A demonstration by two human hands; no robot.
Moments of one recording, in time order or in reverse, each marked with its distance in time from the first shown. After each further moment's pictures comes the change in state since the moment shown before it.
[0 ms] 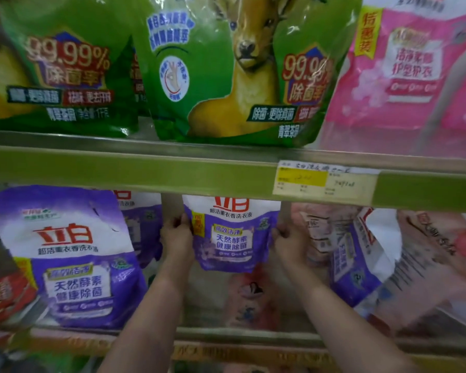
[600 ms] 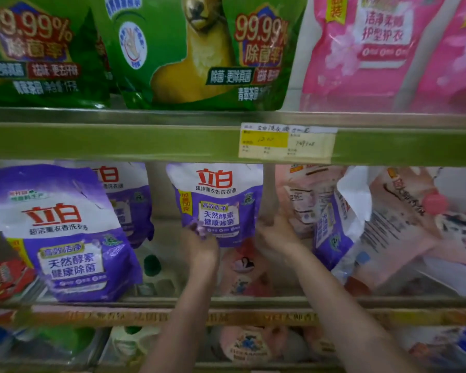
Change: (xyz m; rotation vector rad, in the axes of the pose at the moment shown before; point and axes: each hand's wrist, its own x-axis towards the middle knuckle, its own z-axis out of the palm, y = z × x) left_hand -0.104 -0.030 0.011 0.135 -0.060 0.050; right_hand -0.040 -0.008 -0.039 0.019 -0.340 0.115
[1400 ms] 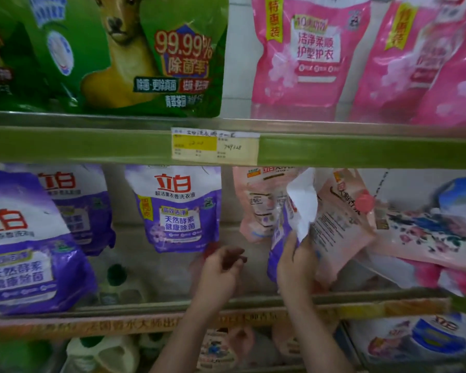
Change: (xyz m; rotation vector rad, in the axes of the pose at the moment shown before) left_hand -0.085 -0.022 0.044 0.101 -0.585 0.219; right_hand -0.061 0.037 -0.071 -0.129 0.672 -0.261
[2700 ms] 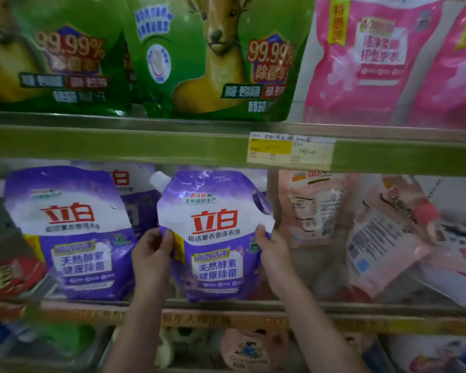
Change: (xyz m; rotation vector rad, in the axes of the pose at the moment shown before) left_hand 0.008 0.003 -0.162 -0.193 0.640 0.025; right_hand -0.034 -0.052 0.085 0.580 -0.610 0.443
